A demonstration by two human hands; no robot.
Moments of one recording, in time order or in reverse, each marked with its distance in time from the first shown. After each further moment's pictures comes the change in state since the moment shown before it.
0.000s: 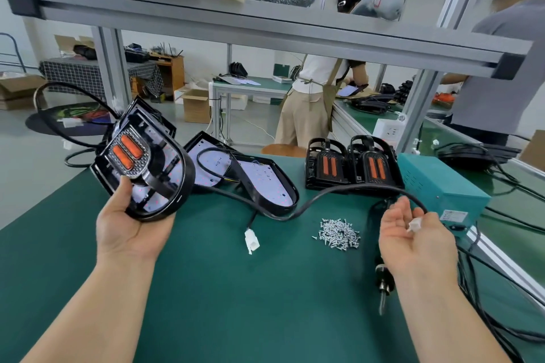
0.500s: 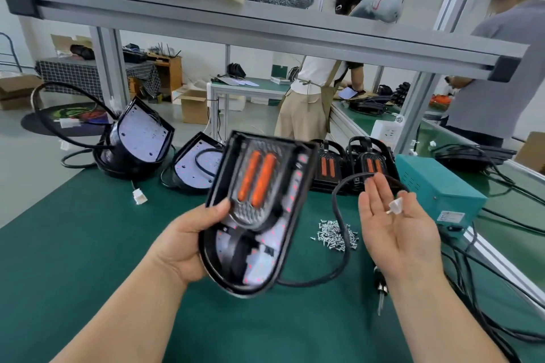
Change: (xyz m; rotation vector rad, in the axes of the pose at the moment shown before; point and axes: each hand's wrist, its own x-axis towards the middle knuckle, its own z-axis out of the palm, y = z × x) left_hand -0.033 -0.045 0.017 0.442 -0.363 -0.654; right_hand 0.003 0.011 0.007 -0.119 -0.216 0.110
